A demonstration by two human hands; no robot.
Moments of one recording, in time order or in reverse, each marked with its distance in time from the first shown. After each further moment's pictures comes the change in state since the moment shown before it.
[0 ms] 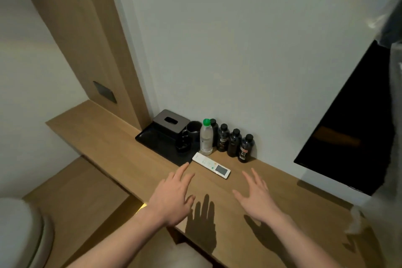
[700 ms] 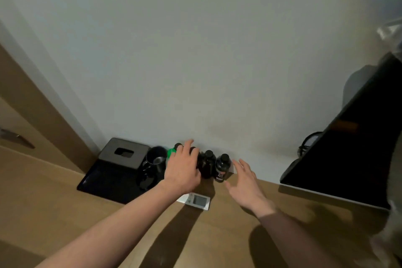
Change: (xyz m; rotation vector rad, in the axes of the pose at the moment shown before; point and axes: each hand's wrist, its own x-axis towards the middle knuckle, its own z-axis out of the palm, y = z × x) left_hand 0.279 0.030 -0.015 0.129 0.098 0.304; right_hand 0.145 -0.002 -0.053 0.133 0.216 0.197
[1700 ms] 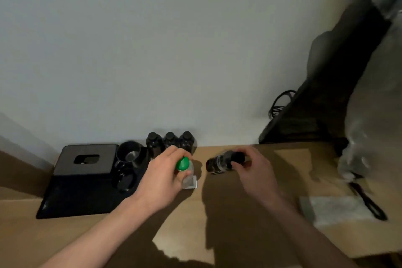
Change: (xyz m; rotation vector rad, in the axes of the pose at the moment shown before) left_hand -0.046 -0.034 -0.035 -0.557 -0.015 0.336; right_hand -0.086 -0.016 -0.010 0.233 0.425 0.137
